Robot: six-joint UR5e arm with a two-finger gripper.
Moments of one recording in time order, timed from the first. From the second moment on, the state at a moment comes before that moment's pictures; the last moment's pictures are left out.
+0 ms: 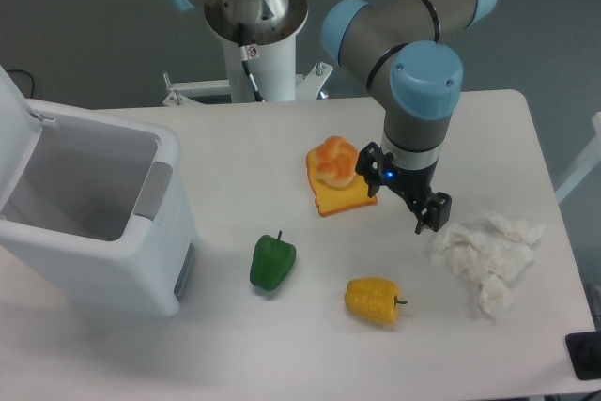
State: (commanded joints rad) arm 2.60 -1.91 -1.56 -1.14 1.56 1.37
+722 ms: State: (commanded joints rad) arm 2.53 -1.86 -1.62 -1.13 1.56 1.22
